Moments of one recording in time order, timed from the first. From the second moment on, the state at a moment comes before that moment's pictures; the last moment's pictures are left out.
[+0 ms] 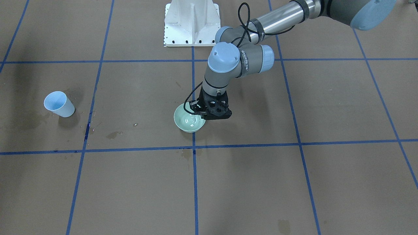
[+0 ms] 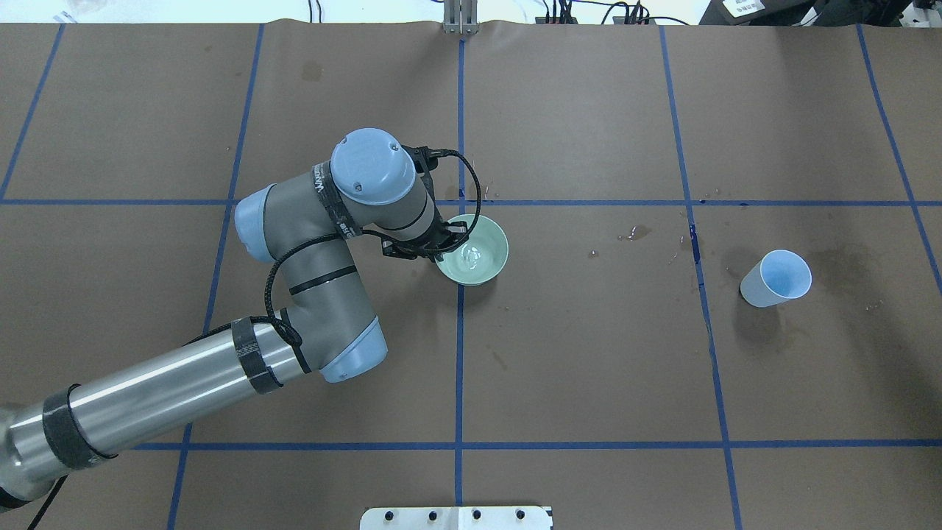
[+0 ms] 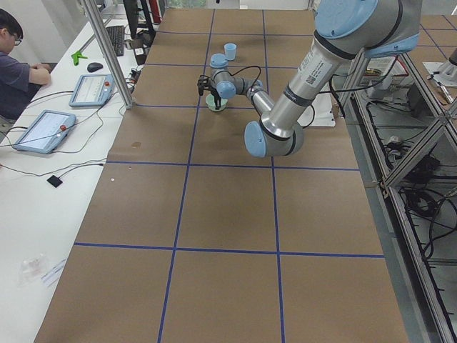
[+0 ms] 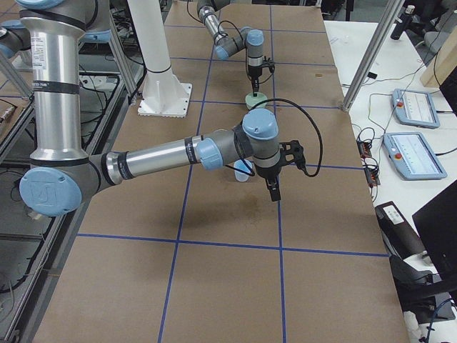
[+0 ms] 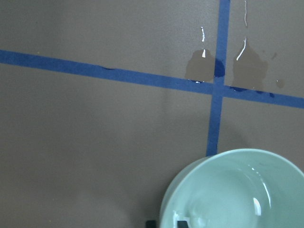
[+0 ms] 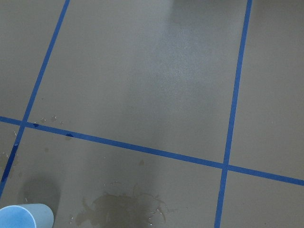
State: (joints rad) left arm -0.56 -2.38 -1.37 -1.88 -1.93 -1.37; right arm 1.50 -1.60 1.86 -1.42 2.33 0.15
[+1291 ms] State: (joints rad) left arm -0.99 -1.81 -1.77 -1.84 -2.30 -0.91; right arm 1.51 -1.61 1.87 -1.46 2.37 0.13
